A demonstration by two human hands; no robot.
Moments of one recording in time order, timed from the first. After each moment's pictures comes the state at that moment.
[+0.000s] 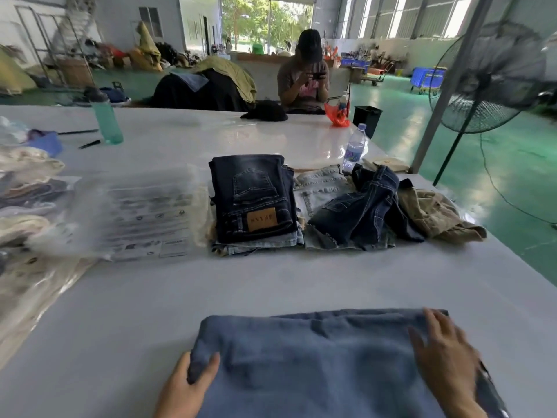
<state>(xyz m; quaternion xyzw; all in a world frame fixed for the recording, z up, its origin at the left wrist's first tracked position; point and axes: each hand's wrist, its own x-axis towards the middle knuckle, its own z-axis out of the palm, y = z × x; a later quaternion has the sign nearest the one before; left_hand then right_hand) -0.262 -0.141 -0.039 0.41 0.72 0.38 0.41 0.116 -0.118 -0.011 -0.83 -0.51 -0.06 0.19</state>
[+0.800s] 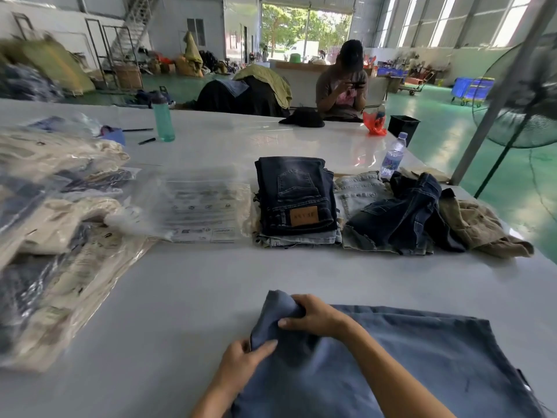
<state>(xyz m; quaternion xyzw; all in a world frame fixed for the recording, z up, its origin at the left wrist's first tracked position) -0.265 -0.159 -0.028 0.39 0.65 0.40 0.51 -0.097 -0.058 0.007 -0.47 -0.78 0.40 0.09</state>
